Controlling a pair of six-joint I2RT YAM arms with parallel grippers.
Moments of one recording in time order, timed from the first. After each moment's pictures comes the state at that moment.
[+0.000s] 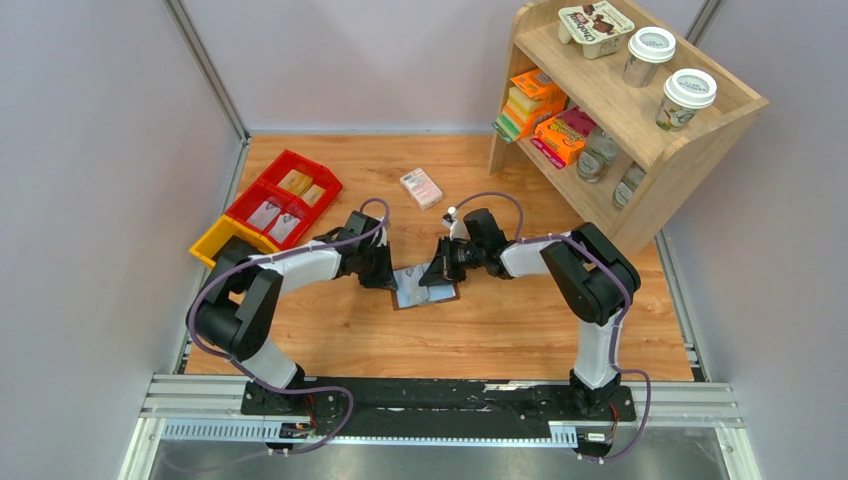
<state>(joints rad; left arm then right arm) -0.49 1.60 0.80 -0.26 0.26 -0.53 0.58 1.93 0.90 0.32 -0.74 0.79</state>
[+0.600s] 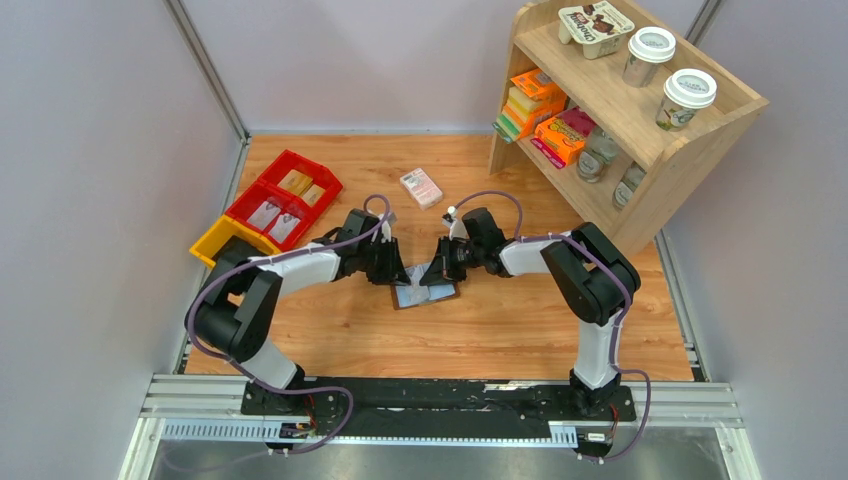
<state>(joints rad) -0.50 1.57 0.78 -0.13 0.40 -0.57 0.59 1.93 0.93 0.24 -0.70 0.76</state>
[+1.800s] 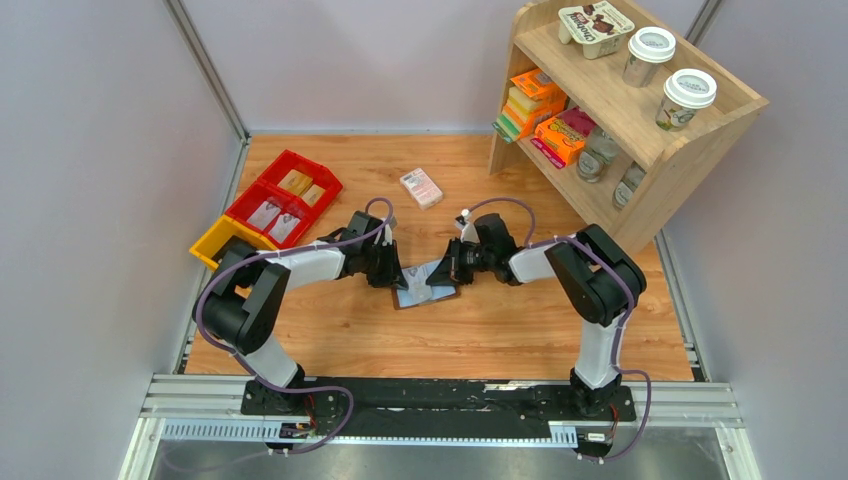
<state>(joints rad) -0.50 1.64 0.79 -0.16 0.37 -0.57 0.54 1.91 0.82 0.40 -0.70 0.86</state>
